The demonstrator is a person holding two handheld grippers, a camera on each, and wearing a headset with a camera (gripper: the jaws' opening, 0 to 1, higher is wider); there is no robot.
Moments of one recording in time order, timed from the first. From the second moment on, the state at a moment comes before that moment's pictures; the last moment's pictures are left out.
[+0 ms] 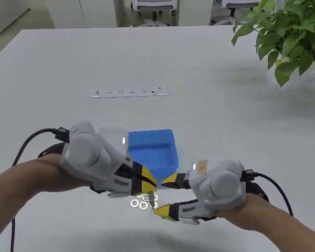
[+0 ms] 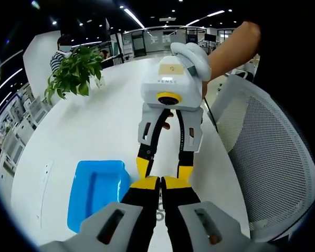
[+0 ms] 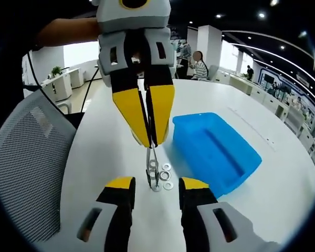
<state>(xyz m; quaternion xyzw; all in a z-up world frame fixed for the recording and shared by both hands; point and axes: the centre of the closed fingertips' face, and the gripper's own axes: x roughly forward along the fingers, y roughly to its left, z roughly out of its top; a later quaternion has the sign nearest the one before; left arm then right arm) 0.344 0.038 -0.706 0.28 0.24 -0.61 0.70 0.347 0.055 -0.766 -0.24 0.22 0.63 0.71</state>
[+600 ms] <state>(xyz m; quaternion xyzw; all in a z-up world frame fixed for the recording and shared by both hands) 0.343 0.038 -0.711 0.28 0.24 -0.62 0.70 0.341 0.071 -0.772 -0.26 0.20 0.66 0.68</state>
